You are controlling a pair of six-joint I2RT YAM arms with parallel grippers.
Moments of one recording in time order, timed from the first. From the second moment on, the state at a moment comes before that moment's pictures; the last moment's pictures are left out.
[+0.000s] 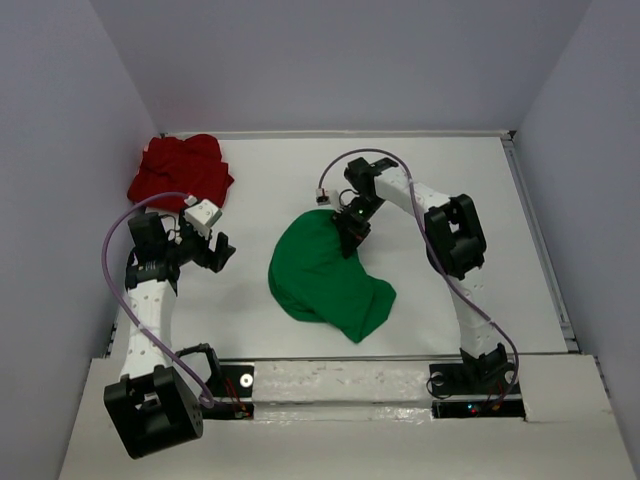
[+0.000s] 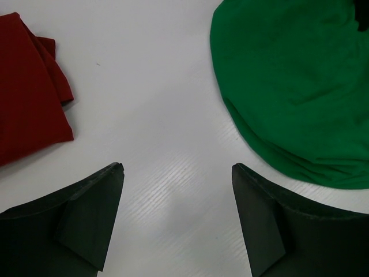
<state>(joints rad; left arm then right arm) 0.28 0.97 0.68 -0.37 0.80 0.59 0.51 2.30 1.92 -1.18 -0.70 -0.50</state>
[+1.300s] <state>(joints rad) 0.31 0.95 0.66 -0.36 0.79 0.59 0.45 1.76 2.10 -0.83 0.10 -0.49</state>
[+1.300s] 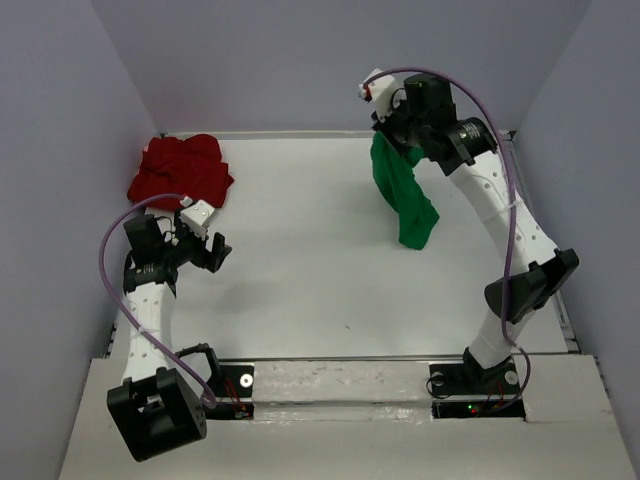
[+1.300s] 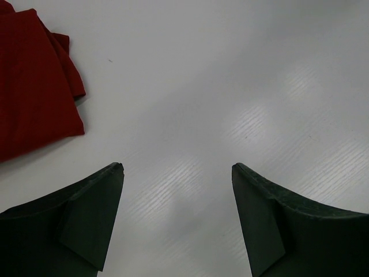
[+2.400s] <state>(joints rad) 0.34 0.93 0.66 -0.36 0.81 0.59 0.68 1.98 1.84 -1.01 -0.26 -0.39</state>
